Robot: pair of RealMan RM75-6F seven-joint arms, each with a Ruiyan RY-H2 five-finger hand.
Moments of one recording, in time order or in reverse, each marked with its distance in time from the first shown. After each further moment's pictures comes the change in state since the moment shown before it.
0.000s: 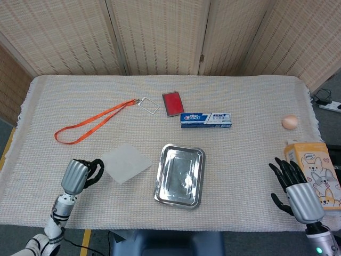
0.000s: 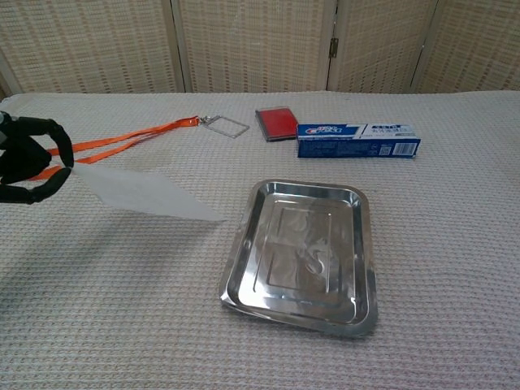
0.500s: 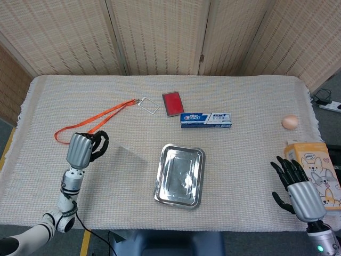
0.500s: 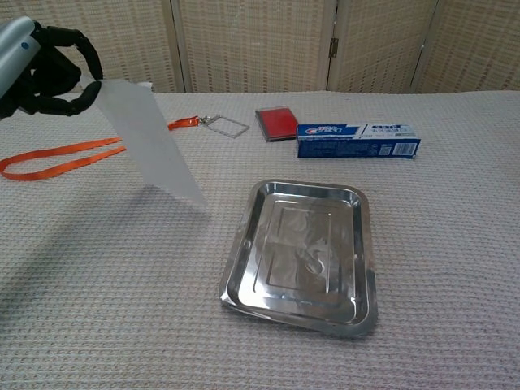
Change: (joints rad) left arm -0.186 -0.026 -0.162 0.014 -0.096 -0.055 0.032; right arm 0.004 0.008 0.006 -0.001 0.016 -0.013 0.018
